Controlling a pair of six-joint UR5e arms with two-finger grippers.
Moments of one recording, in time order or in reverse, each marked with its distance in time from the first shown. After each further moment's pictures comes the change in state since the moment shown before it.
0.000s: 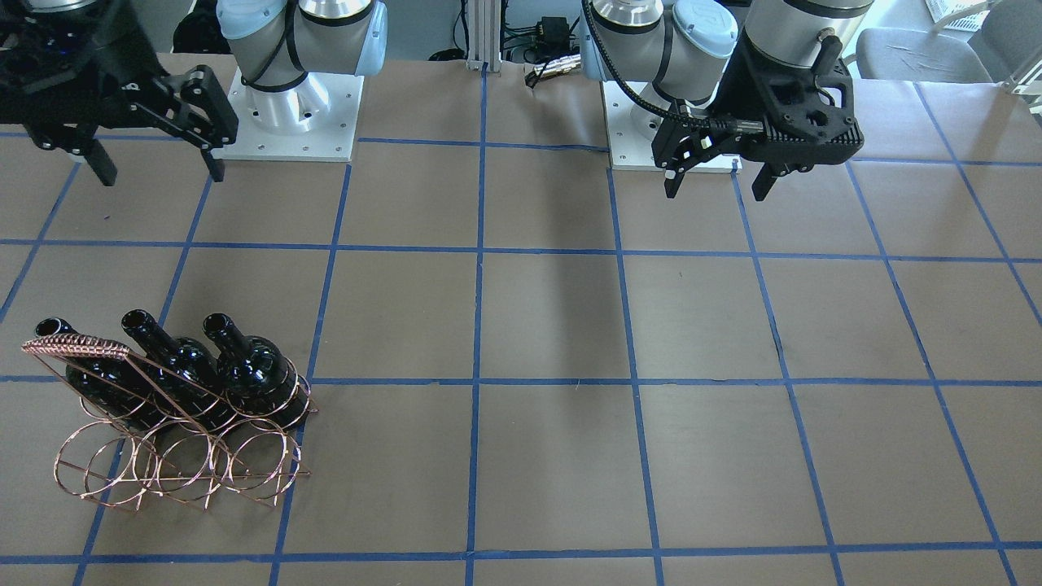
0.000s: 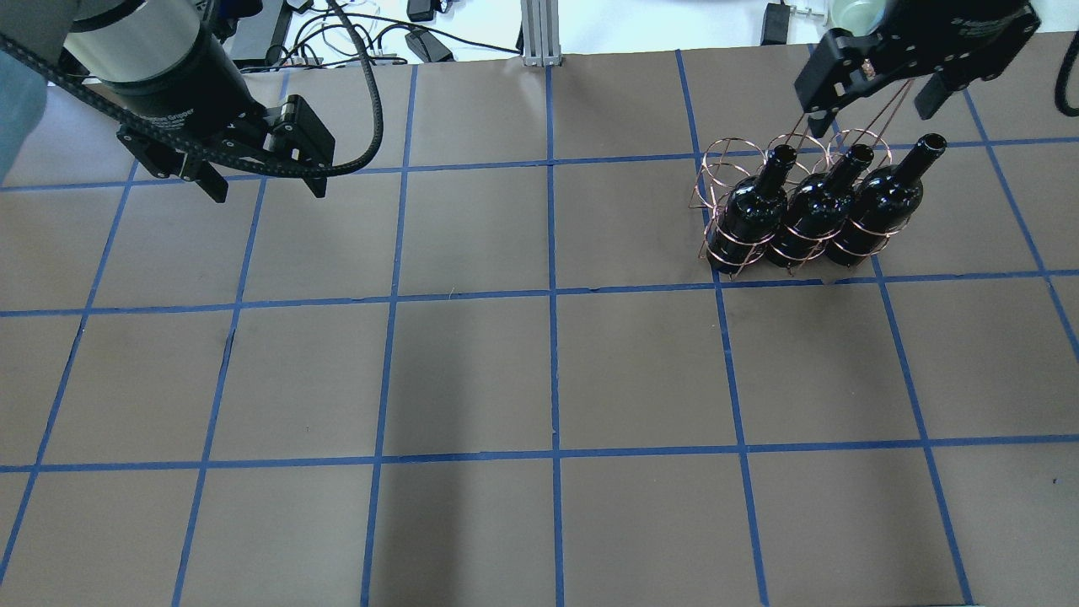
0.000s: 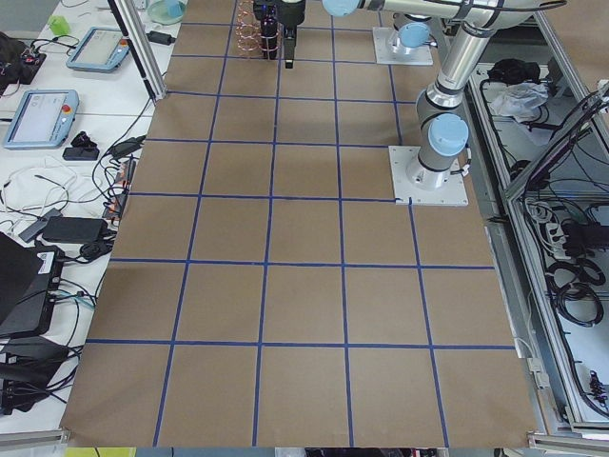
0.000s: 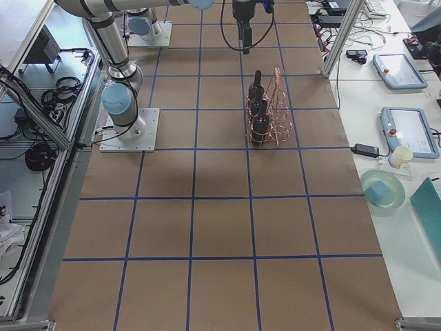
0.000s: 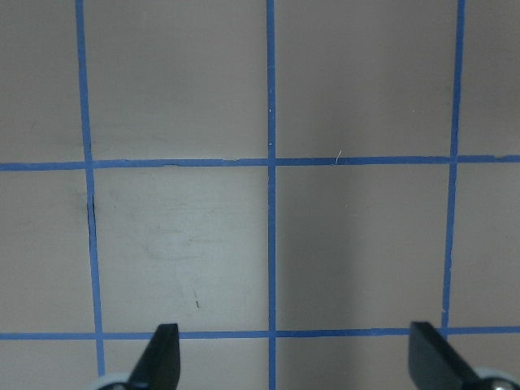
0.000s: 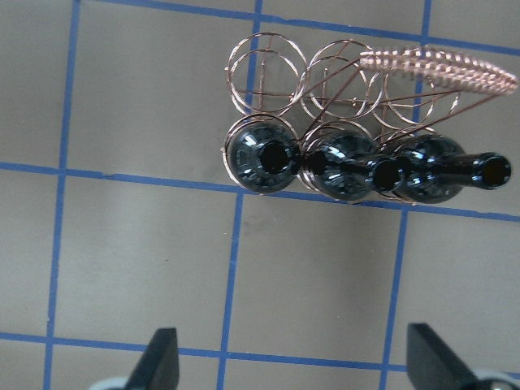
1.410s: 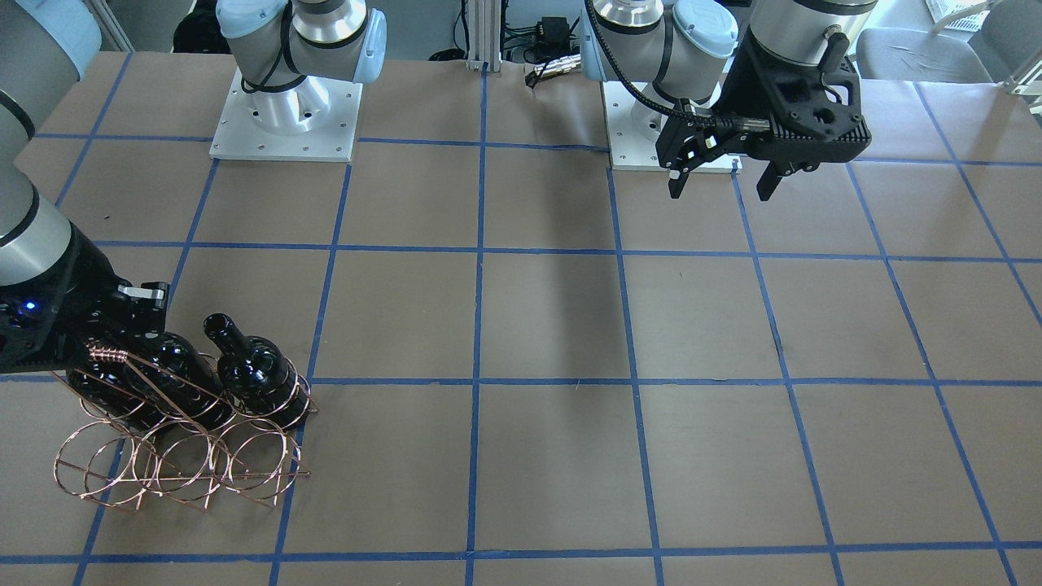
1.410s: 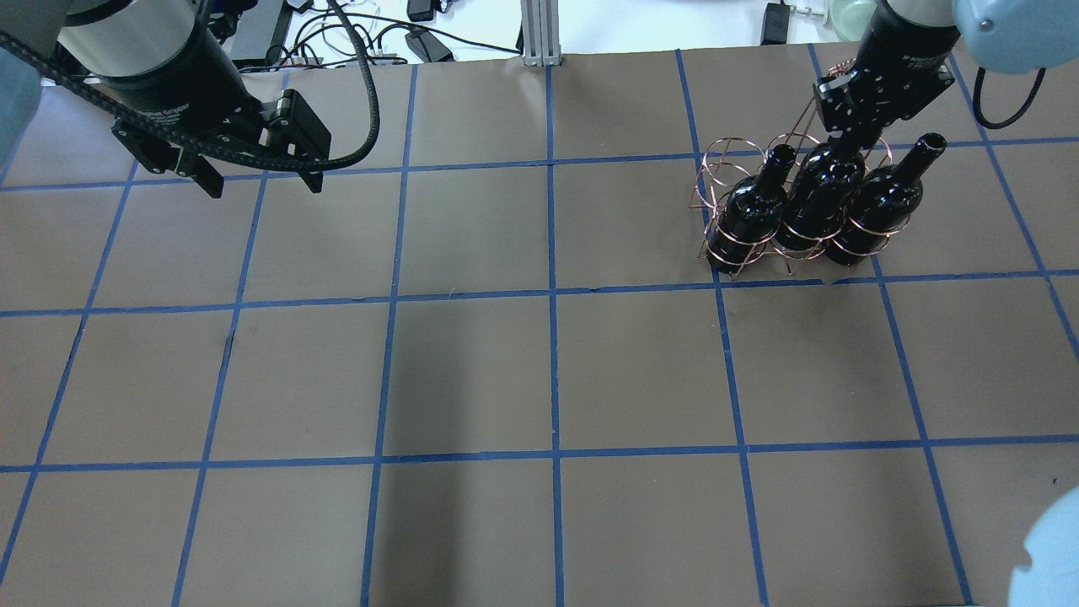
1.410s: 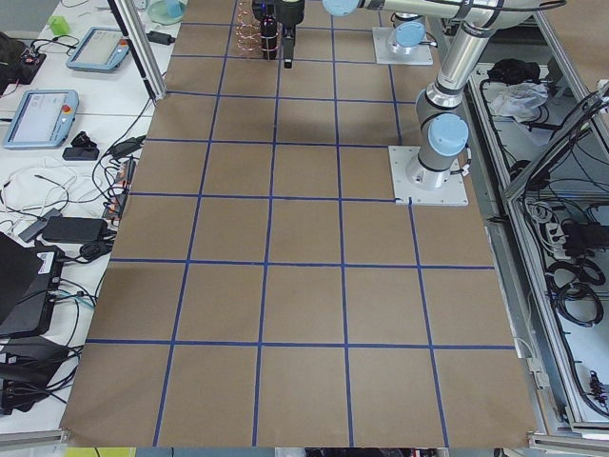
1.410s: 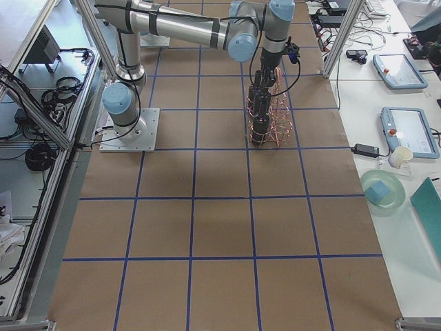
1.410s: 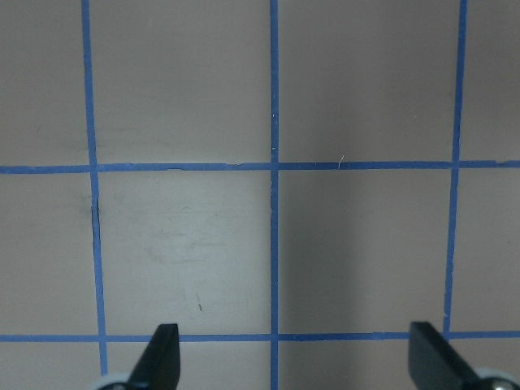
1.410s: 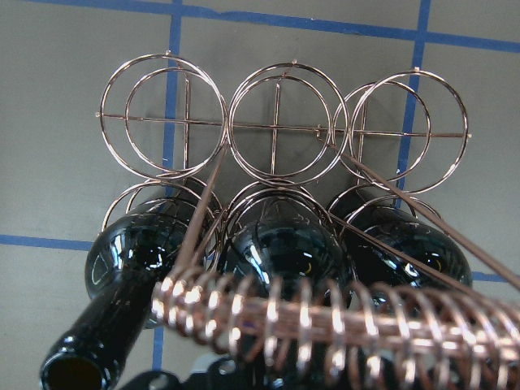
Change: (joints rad) left arm 0.004 0.000 0.006 0.002 0.003 0.000; right arm -0.162 0.278 0.009 -0.183 0.003 -0.147
